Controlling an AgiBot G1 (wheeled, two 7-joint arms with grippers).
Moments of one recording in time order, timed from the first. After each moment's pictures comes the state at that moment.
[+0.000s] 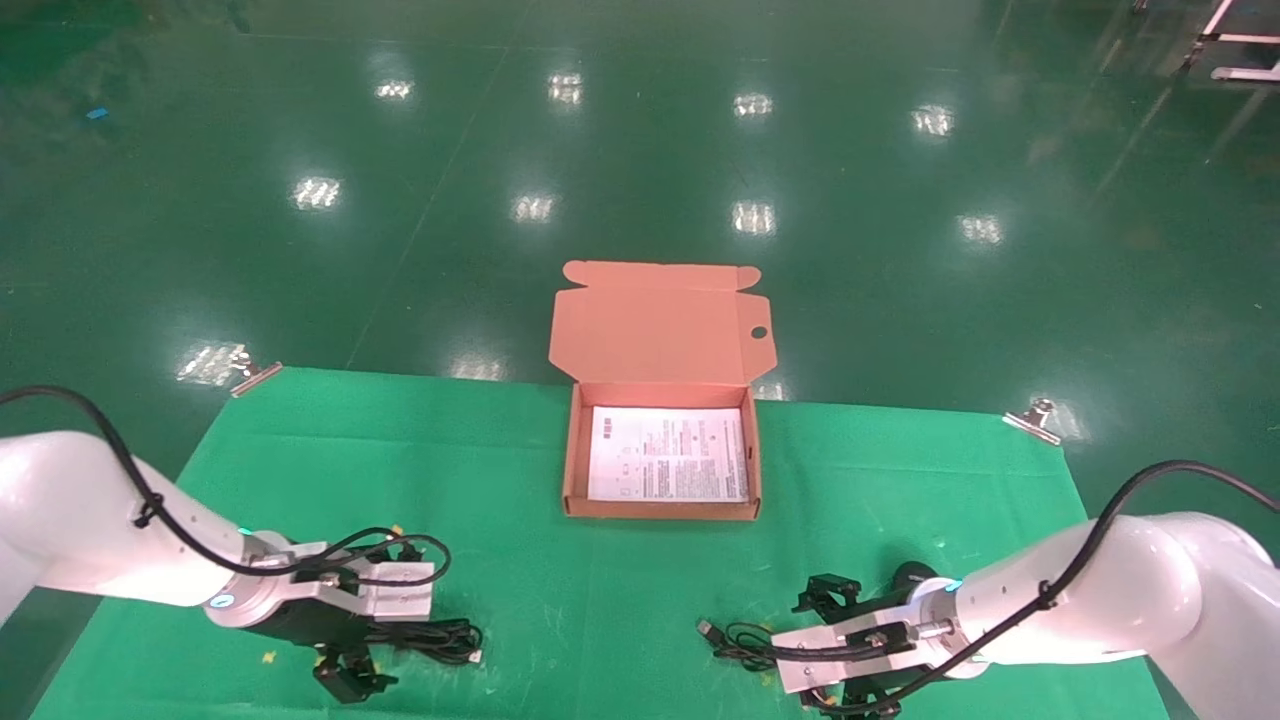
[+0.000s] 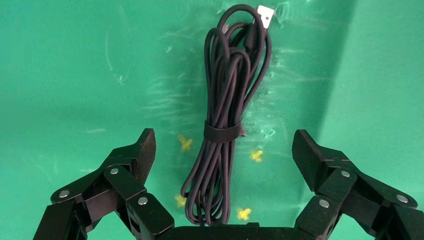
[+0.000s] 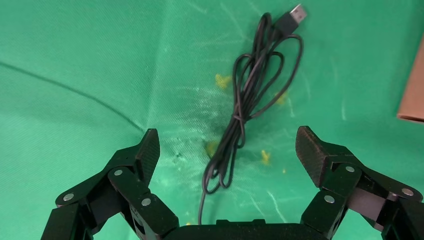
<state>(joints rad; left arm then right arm) -1.48 1.08 0.97 -0.66 1.91 1.15 -0.08 1.37 -1.05 -0.98 0.90 -1.93 -1.10 -0.03</state>
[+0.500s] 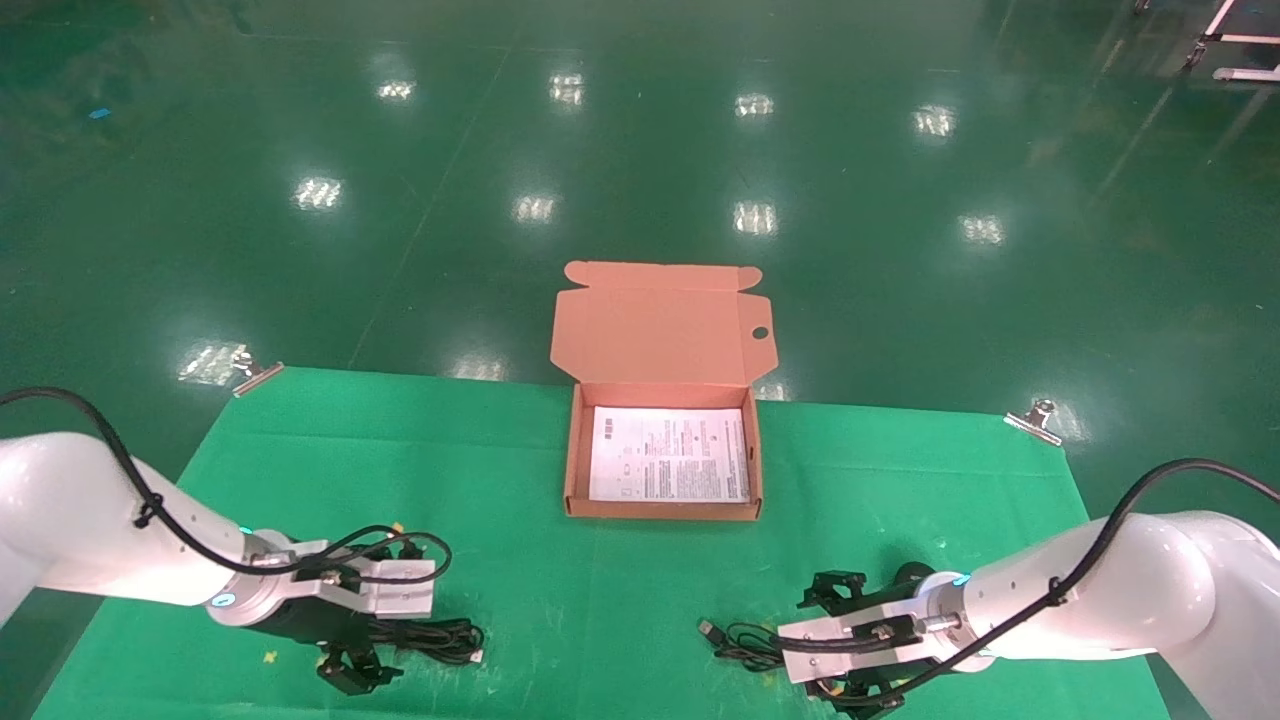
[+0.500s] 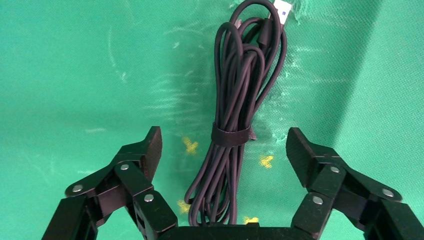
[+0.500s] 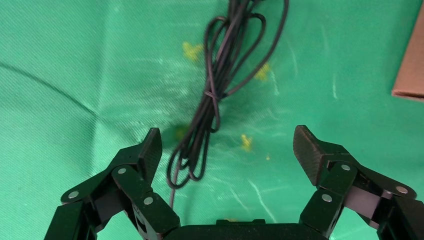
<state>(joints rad) -1.47 1.11 0.97 -0.58 1.91 1.10 -0.03 1.36 -1.08 -0.98 0.81 -1.95 -1.02 -0.07</state>
